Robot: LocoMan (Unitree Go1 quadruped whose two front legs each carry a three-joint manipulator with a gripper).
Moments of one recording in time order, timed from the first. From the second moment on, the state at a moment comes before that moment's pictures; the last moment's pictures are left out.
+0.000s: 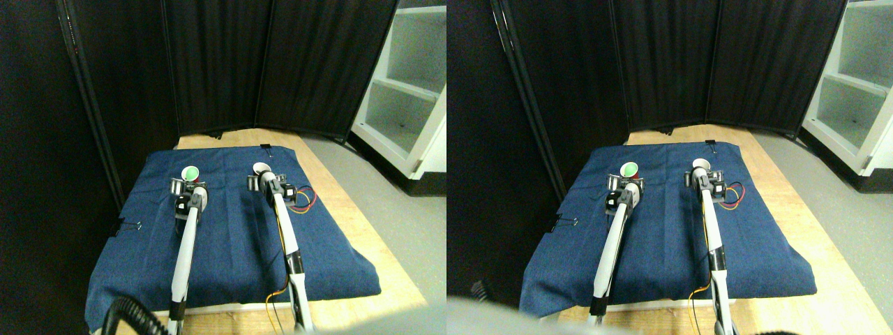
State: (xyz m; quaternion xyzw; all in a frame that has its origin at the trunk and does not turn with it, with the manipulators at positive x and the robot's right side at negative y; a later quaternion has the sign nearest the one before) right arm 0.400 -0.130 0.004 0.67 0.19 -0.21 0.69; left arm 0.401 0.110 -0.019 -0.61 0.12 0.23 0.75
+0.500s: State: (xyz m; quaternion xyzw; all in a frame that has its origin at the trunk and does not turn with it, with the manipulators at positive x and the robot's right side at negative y) right arm 0.378 -0.132 0.021 0.65 0.16 -0.16 0.73; left arm 0.374 0.116 0.004 -0.63 0.10 0.18 0.75
